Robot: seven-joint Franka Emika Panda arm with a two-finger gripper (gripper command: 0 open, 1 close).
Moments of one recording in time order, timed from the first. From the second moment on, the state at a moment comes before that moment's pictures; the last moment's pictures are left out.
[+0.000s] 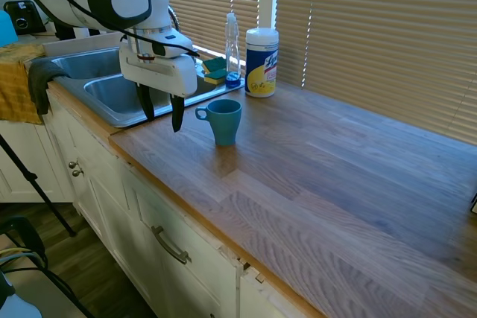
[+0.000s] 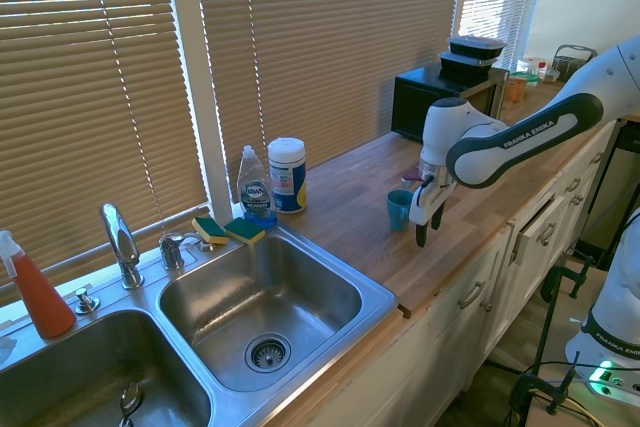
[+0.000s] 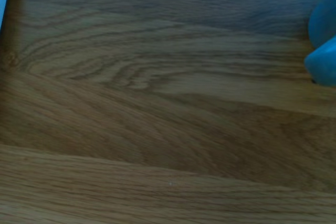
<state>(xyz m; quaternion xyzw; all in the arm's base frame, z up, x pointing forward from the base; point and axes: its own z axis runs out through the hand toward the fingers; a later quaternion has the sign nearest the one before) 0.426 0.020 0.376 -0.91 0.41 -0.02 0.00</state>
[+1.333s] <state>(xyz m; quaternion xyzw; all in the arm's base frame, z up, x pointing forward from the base) 0.491 -0.087 0.433 -0.84 0.54 -0.05 0.05</state>
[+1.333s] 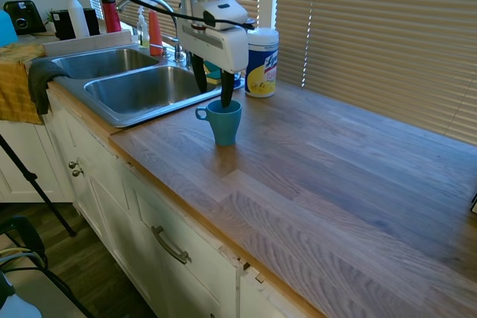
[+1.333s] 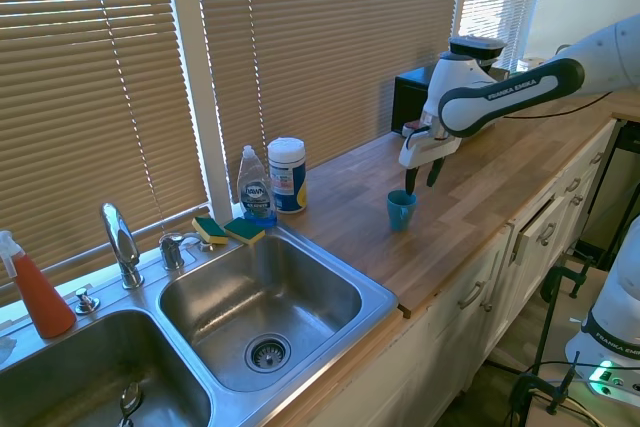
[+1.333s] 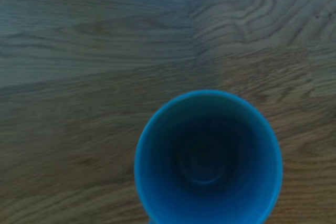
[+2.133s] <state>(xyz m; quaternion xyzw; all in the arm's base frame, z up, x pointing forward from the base) 0.550 -0.114 0.354 -0.82 0.57 0.01 0.03</state>
